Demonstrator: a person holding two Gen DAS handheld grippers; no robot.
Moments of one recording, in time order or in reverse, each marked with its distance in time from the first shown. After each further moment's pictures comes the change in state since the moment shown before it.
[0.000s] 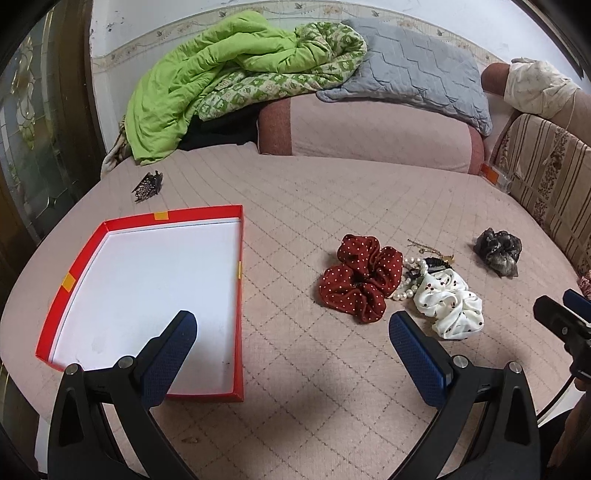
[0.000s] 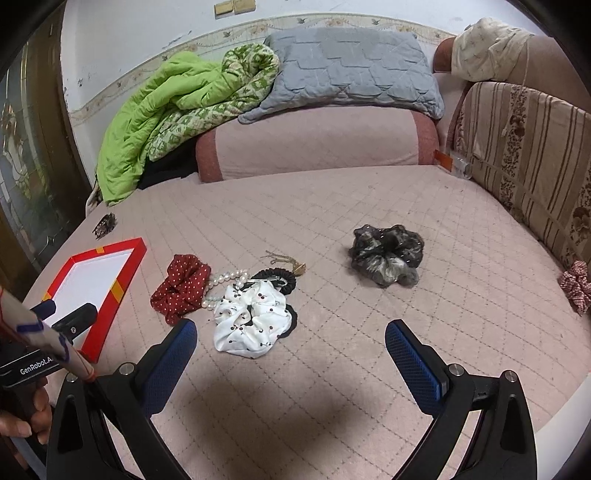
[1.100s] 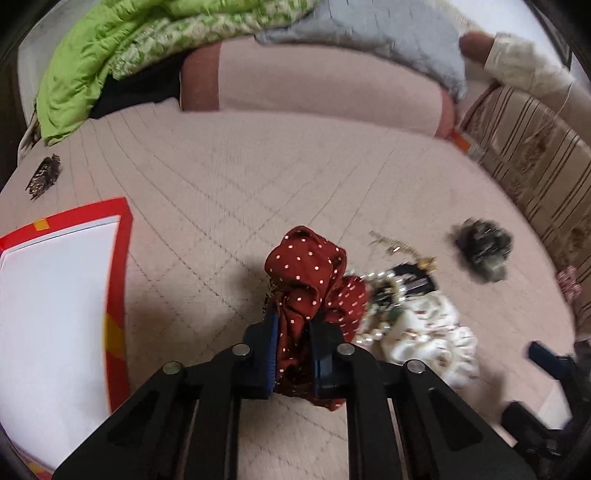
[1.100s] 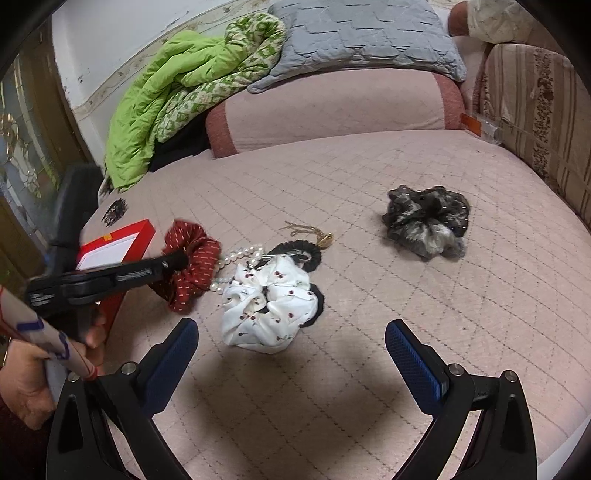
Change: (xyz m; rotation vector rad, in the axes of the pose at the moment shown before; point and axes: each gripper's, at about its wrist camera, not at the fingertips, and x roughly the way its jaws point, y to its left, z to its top) left arm 0.100 -0.041 0.045 0.024 0.173 -0.253; right arm 0.048 -0.001 -0.007 0.036 0.096 0.113
